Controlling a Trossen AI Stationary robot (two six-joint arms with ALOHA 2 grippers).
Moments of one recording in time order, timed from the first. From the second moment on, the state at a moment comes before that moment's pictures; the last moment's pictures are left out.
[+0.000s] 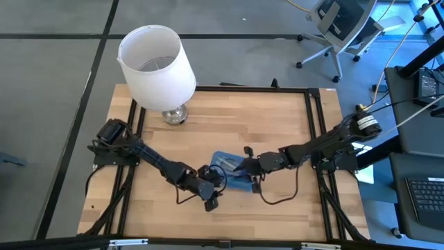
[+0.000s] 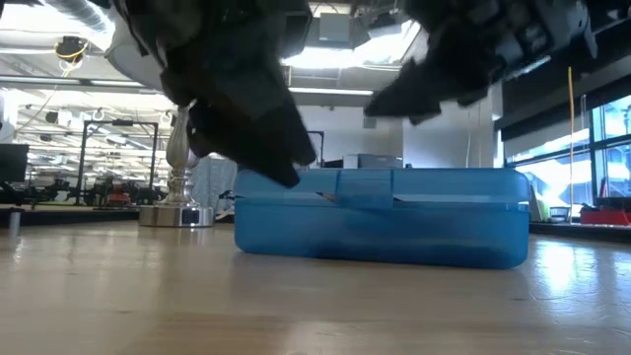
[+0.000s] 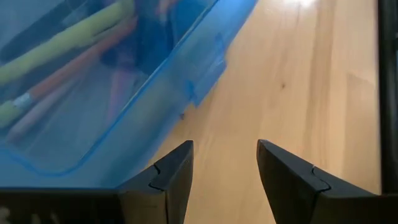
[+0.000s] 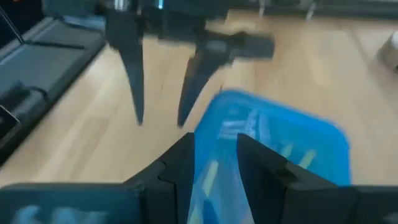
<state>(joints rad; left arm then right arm) -0.45 1.83 1.09 -0.10 -0.28 -0.76 0.31 1.56 0.70 0.40 0.11 0.08</state>
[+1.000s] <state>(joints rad) -0.47 1.83 1.09 -0.13 -0.29 -0.89 0.31 1.73 0.81 0.19 0.03 -0.04</state>
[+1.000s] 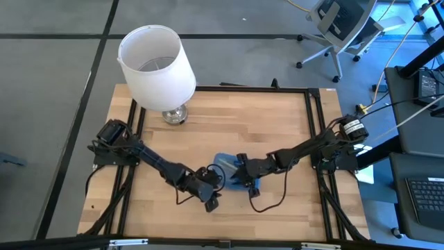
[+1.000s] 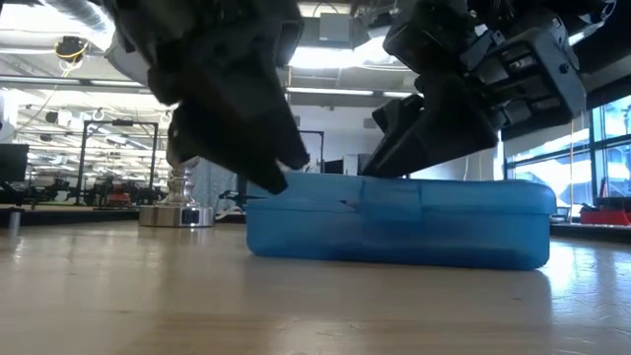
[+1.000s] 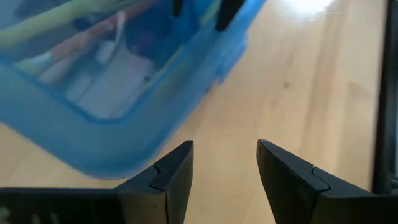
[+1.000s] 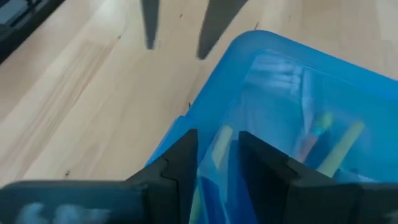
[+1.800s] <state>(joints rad) -0.47 1.84 1.09 -0.11 -0.41 -0.94 0.31 1.59 0.80 0.02 -0.05 -0.09</state>
